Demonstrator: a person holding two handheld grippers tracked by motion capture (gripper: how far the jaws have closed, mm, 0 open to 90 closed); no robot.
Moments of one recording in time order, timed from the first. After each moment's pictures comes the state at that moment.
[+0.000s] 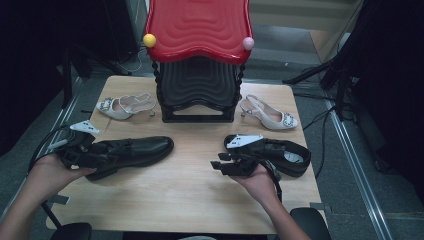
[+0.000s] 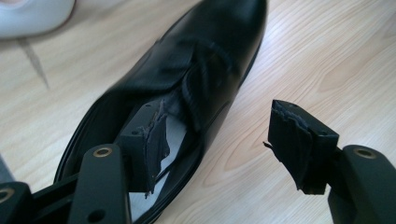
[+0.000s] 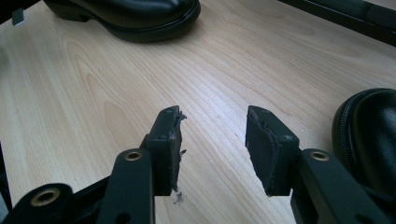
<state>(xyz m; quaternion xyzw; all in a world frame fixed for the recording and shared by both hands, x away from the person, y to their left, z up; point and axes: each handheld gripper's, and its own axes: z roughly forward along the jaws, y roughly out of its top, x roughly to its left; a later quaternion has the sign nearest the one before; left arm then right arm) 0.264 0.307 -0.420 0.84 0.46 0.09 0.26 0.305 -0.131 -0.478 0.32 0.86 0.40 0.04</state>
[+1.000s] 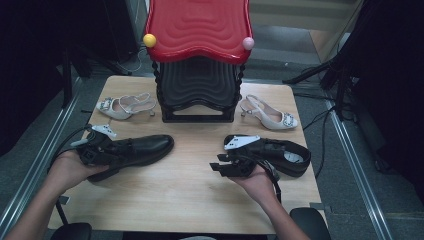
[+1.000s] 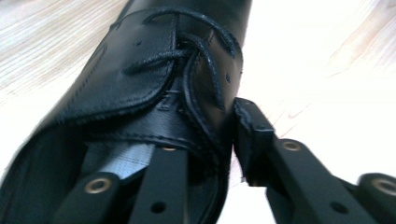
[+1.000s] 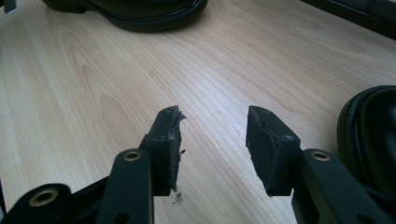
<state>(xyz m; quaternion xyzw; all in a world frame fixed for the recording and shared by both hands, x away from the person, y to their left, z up) 0.297 0.293 -0.460 0.87 0.41 0.01 0.26 0.305 -0.127 -0.481 0.32 0.86 0.39 0.04</state>
